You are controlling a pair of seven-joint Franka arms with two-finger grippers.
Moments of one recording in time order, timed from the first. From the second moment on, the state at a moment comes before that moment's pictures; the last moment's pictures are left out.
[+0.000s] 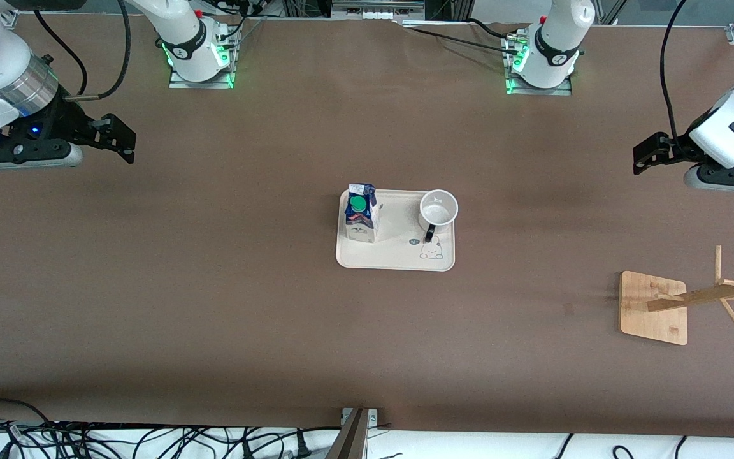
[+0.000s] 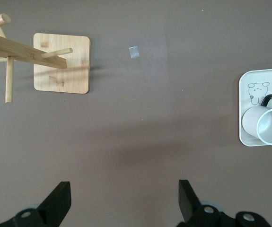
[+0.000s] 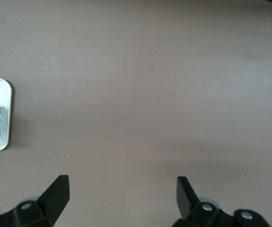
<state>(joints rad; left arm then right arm) -0.05 0.00 0.02 -1.70 0.04 1.67 0.07 0.23 -0.02 -0.04 -1.67 -0.06 1.68 0.10</state>
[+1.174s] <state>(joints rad) -0.07 0.00 -0.03 -1.69 0.04 1.66 0.01 0.23 -0.02 -0.04 -1.67 -0.06 1.68 0.10</state>
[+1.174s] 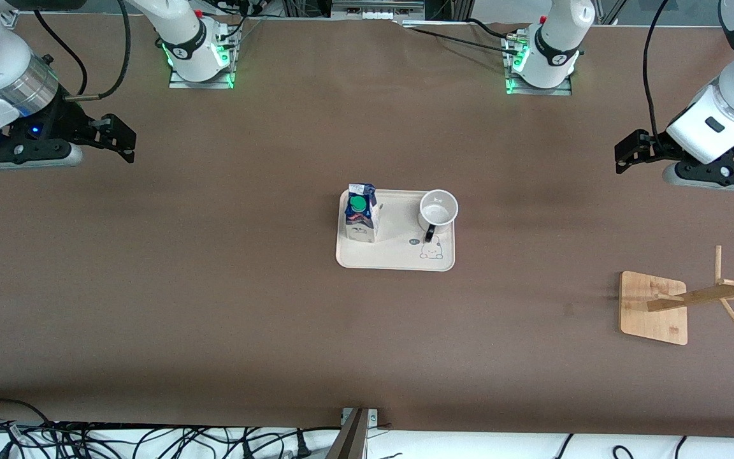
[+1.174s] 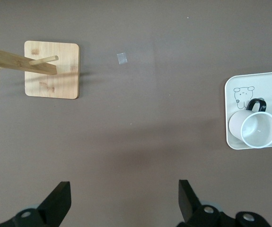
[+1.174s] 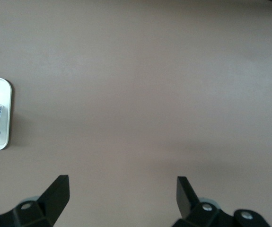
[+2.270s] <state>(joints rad) -0.07 0.00 -0.03 -1.68 0.04 1.64 0.01 0.23 -0.02 -0.04 -1.66 -0.06 1.68 0.10</state>
